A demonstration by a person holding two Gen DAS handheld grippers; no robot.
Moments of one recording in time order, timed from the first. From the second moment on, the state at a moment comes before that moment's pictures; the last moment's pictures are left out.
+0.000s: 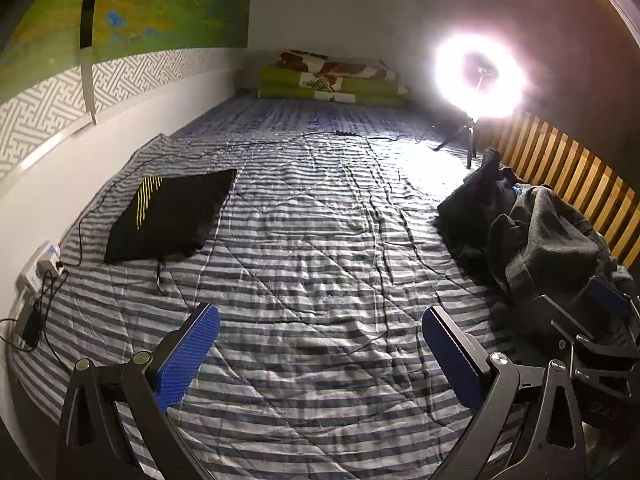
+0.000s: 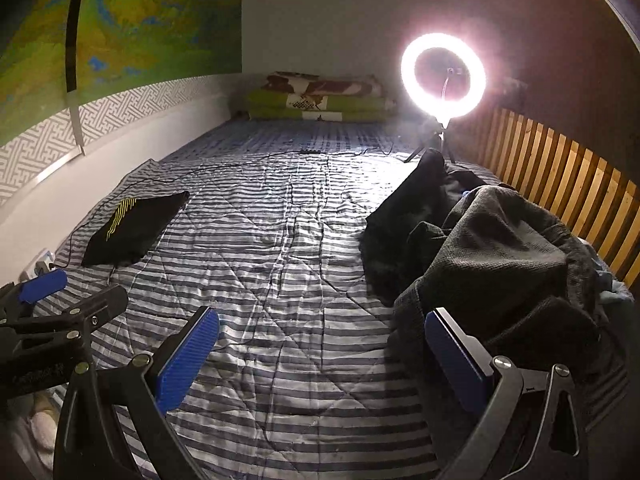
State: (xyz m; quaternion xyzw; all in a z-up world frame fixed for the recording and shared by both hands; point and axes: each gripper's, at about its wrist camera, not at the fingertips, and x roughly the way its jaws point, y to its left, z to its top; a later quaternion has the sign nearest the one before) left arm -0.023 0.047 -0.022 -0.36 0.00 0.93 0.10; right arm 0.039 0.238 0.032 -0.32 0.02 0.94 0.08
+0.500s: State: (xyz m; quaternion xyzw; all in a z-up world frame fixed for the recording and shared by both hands) left arm -0.020 0.048 -0.021 -0.35 0.01 0.93 0.10; right arm 0.037 0.238 0.029 -0.32 0.02 0.94 0.08
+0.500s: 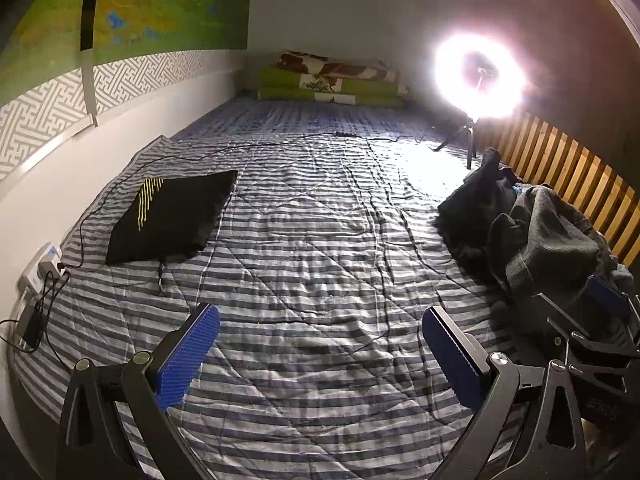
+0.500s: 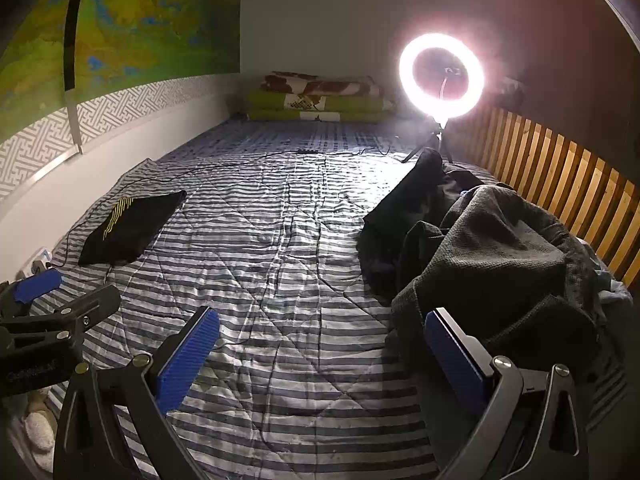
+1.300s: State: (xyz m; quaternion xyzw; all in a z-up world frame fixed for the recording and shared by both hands) left arm -0.021 0.047 -0.021 -0.35 0.01 0.93 0.10; right arm 0.033 0.233 0.025 -0.33 0.02 0.94 0.08
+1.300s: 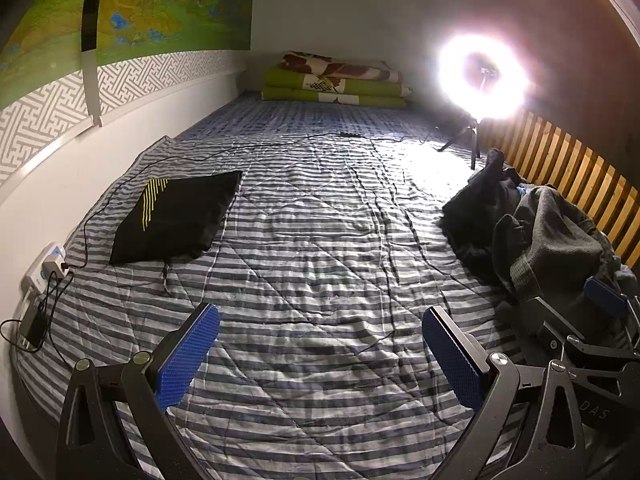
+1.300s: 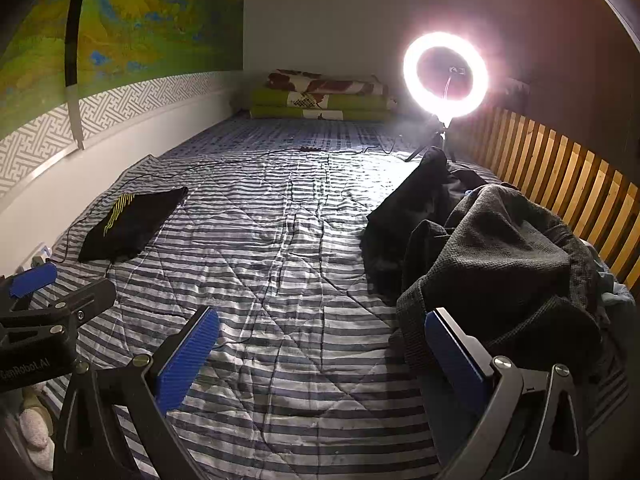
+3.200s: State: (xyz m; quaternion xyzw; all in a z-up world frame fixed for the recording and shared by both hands) left arm -0.019 0.038 -0.018 -0.35 0.00 0.93 0.09; right arm -0.003 0.294 0.036 -0.33 -0.01 0.94 0.10
